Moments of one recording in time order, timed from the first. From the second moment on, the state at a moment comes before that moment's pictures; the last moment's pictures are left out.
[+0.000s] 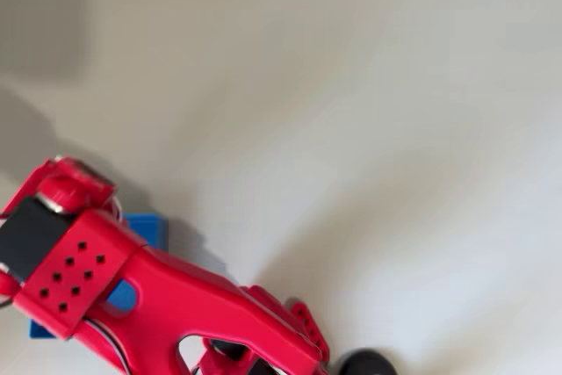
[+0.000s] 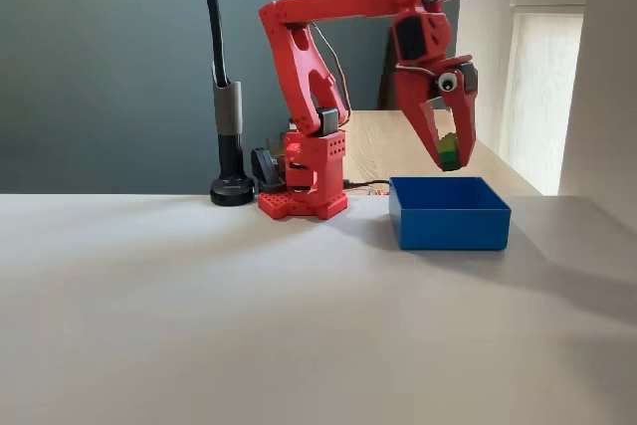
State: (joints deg) arm -54.2 116.4 105.8 77.4 1.5
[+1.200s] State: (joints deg) arm -62.2 89.1 99.6 79.3 5.3
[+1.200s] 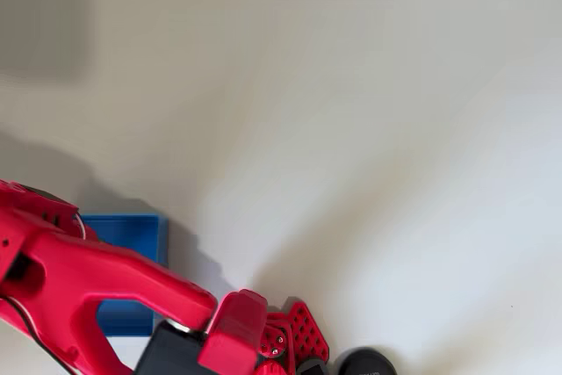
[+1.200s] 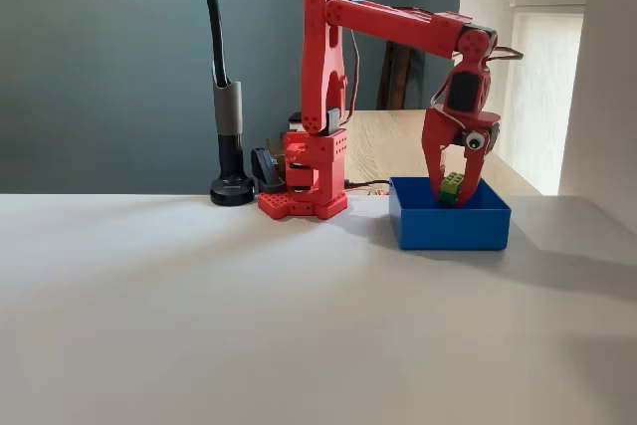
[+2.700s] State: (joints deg) arm -55.0 103.1 78.1 91.4 1.3
